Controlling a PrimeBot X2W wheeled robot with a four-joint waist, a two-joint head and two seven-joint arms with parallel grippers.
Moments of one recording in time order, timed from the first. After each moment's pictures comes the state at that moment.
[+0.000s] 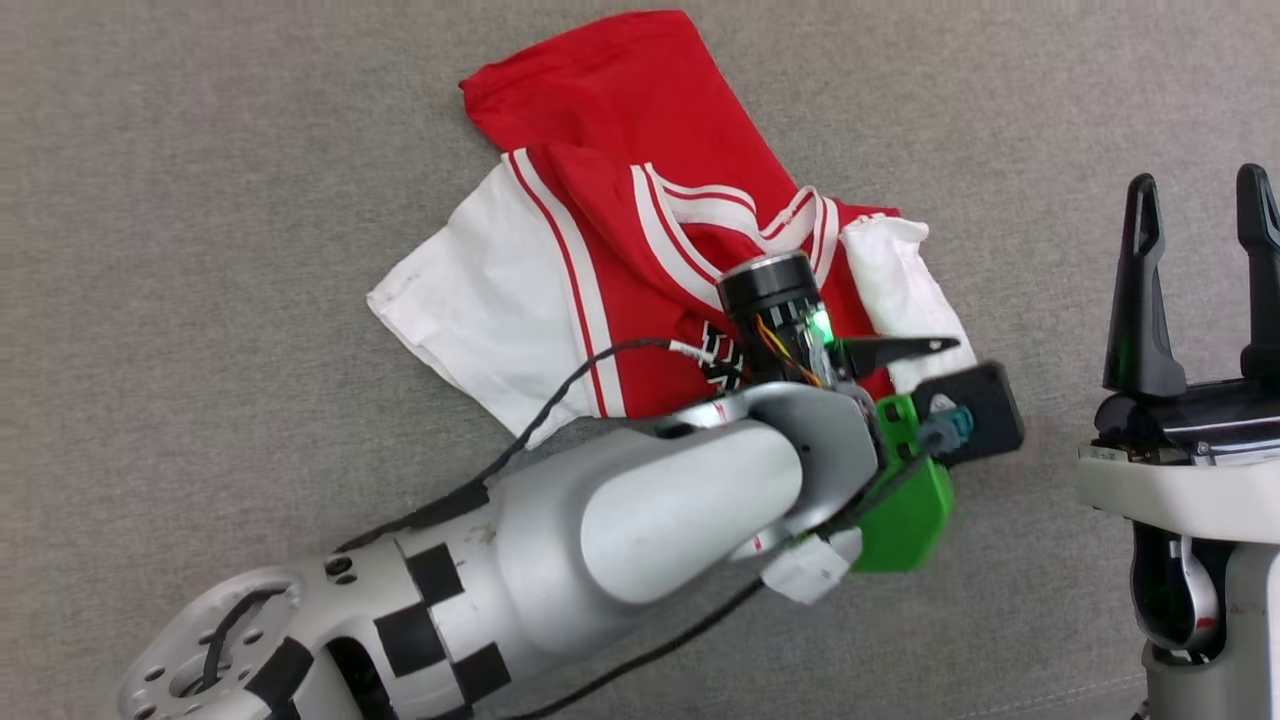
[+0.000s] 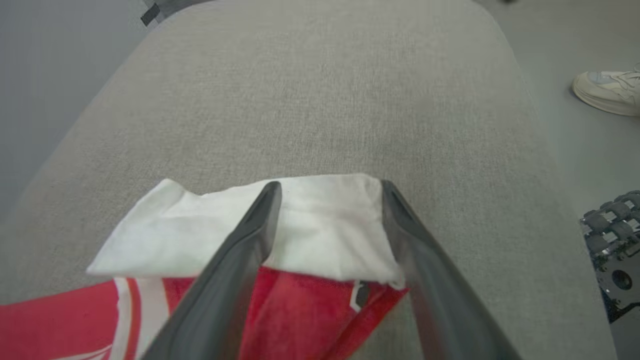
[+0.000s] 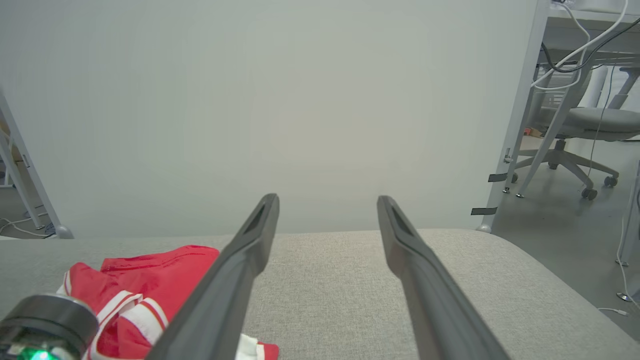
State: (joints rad) left arm -1.04 0.07 -1.28 0.39 -0.48 -0.13 0.21; right arm -0.20 -0.05 -0.04 -0.27 0.18 0.13 -0.26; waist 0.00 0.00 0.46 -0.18
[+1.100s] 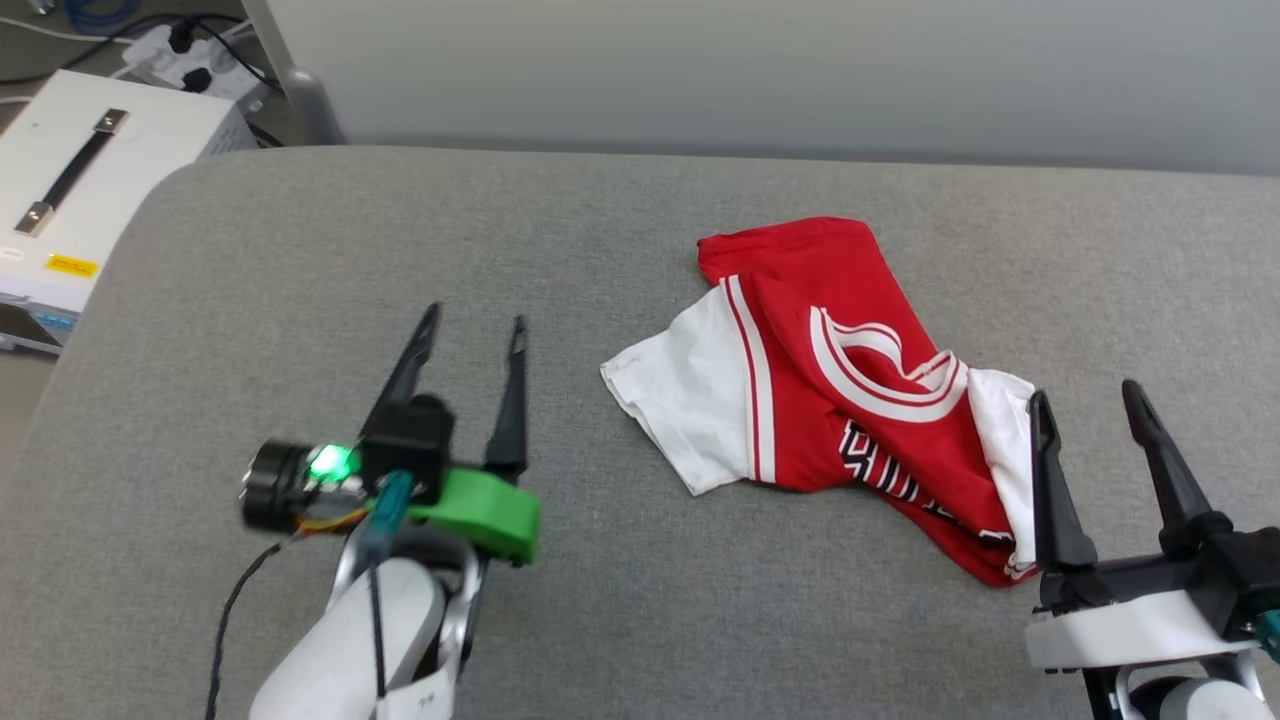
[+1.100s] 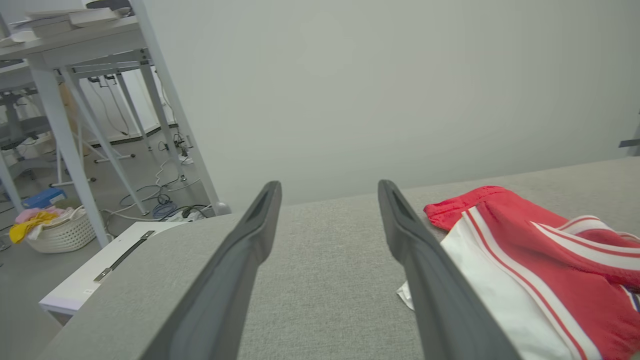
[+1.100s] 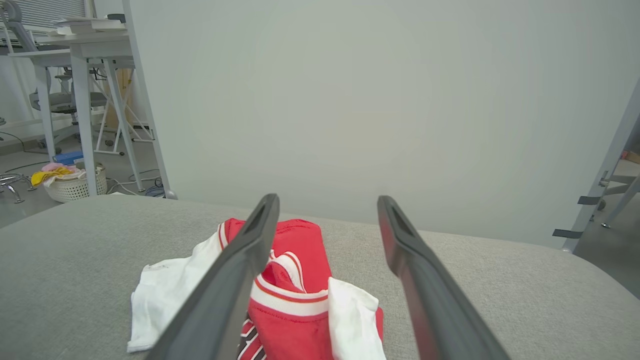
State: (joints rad) left arm -0.40 0.34 -0.61 0.18 -0.39 0.36 -0.26; right arm 0.04 -0.05 -0.03 -0.16 0.06 0.13 -0.26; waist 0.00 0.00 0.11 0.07
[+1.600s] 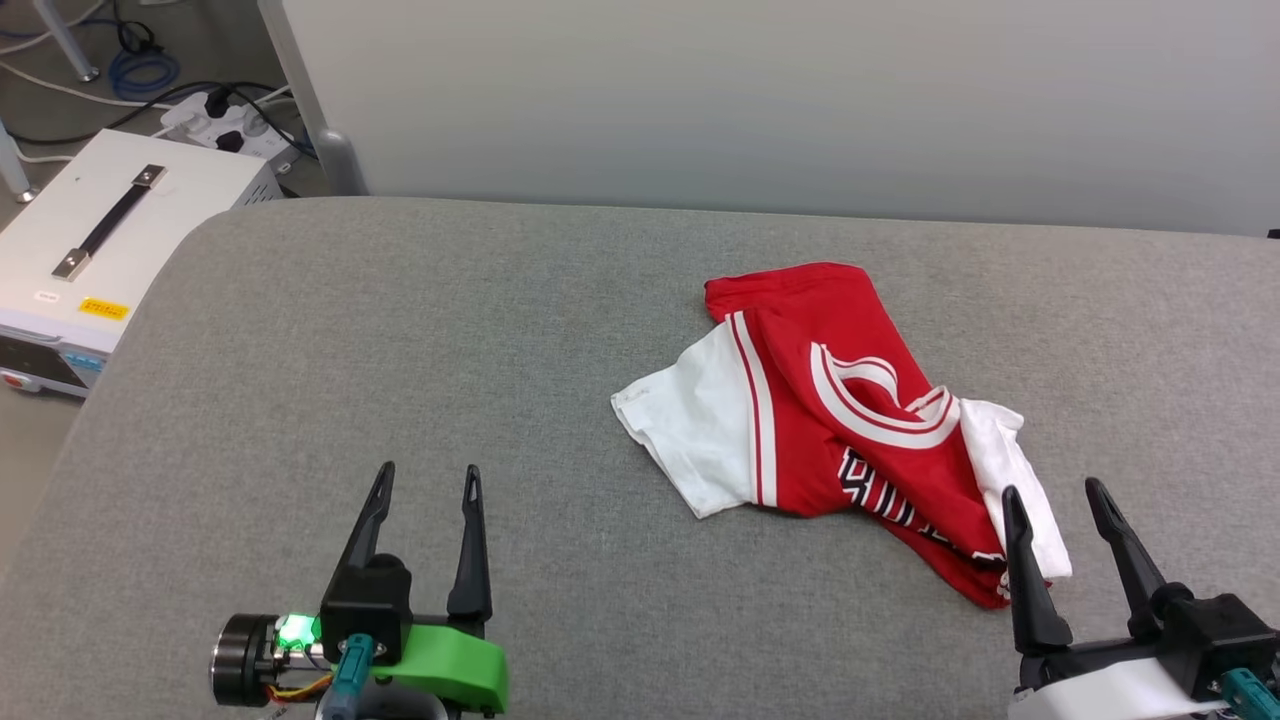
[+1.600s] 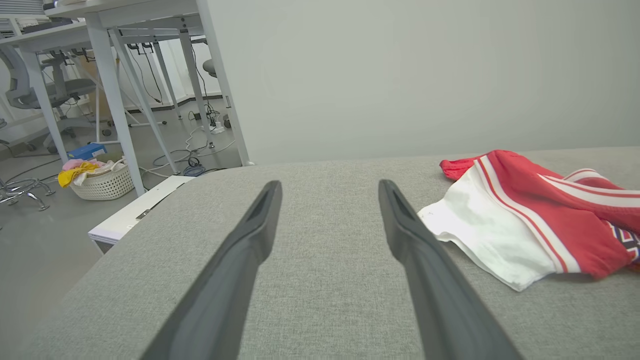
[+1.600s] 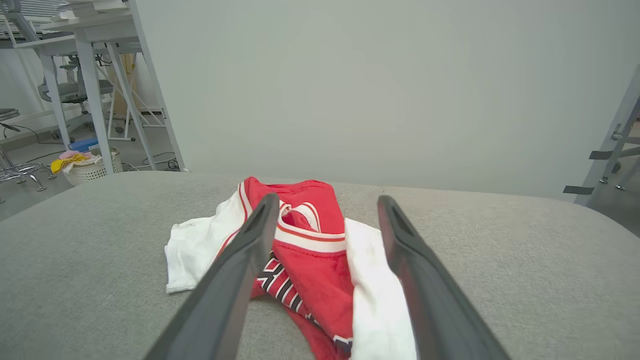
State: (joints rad) left arm -0.02 0.25 -0.35 0.05 -0.21 0.28 -0.26; right arm 0.14 -0.05 0.00 -0.08 0.10 0.13 -0.26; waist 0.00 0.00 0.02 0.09
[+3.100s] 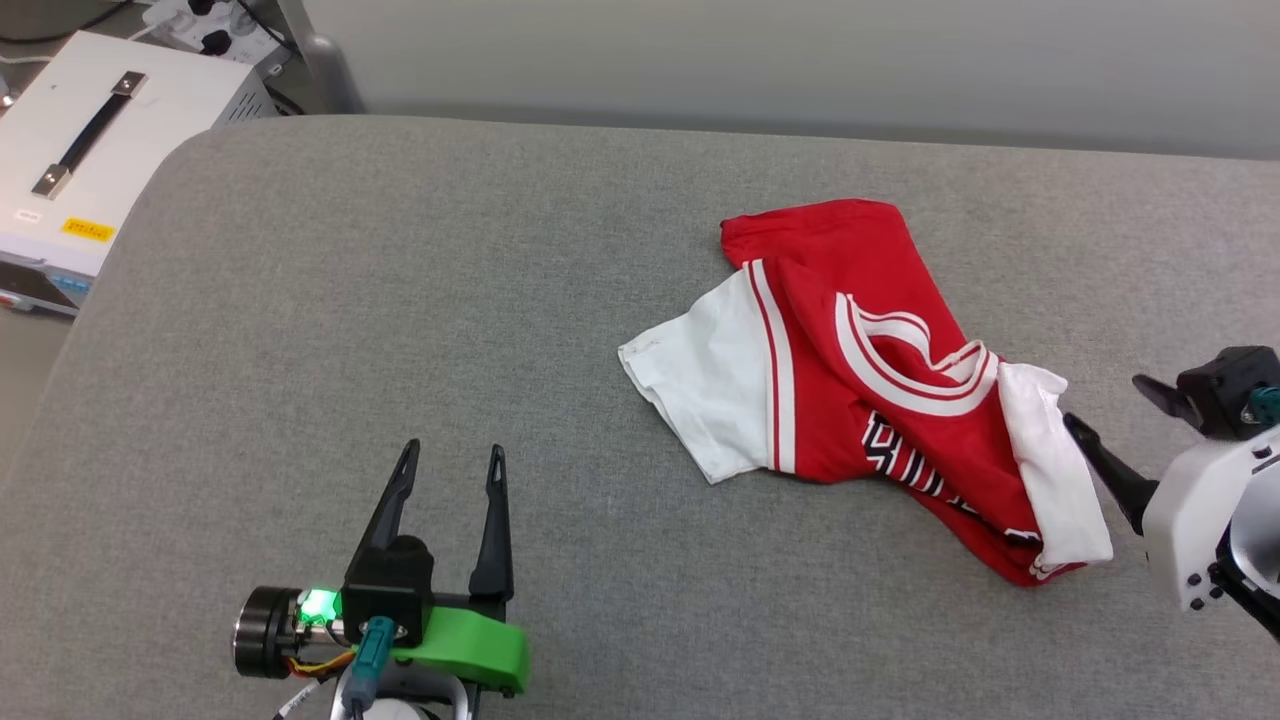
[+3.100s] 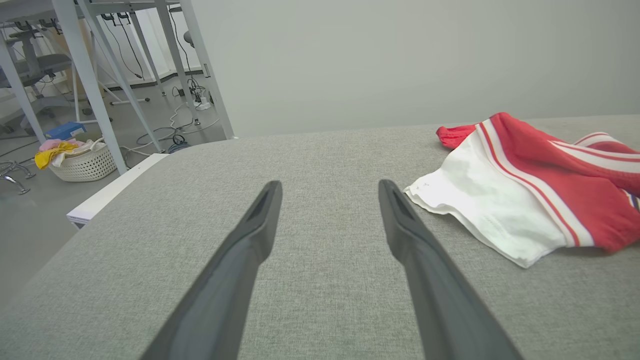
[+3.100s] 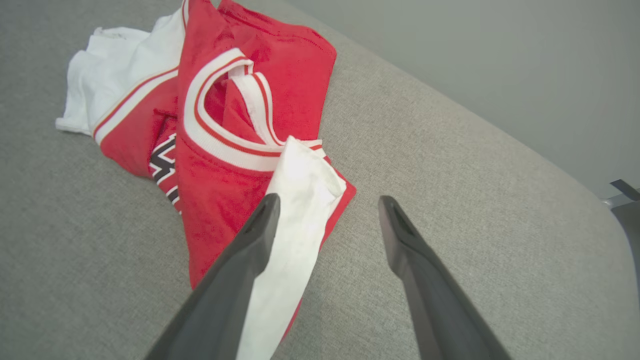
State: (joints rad) left arm -0.01 0.09 -0.20 0.07 -0.04 0.11 -0.26; right arm -0.25 -0.68 0.35 0.03 0.47 0.13 0.27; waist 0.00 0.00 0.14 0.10
